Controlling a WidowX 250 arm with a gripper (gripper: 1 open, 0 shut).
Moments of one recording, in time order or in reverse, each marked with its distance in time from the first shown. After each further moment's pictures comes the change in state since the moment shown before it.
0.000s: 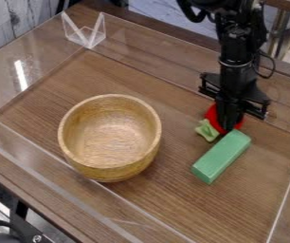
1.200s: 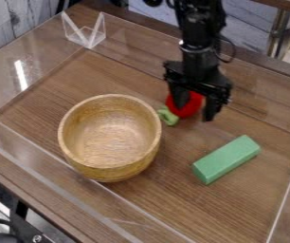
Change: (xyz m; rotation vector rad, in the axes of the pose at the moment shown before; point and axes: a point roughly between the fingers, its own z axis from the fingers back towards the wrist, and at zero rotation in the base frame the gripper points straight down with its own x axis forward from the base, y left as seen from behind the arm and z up) arm -0.032 0.041 0.035 0.030 0.030 0.137
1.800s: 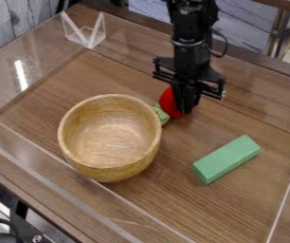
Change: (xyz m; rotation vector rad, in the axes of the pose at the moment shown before) arm 0.000 0.000 0.009 0.002 -0.014 0.017
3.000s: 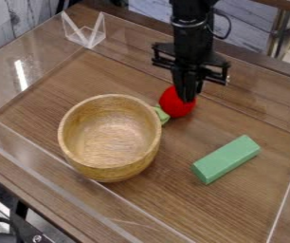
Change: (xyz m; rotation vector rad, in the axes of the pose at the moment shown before) arm -0.005 -0.008 0.027 -0.020 -0.016 0.014
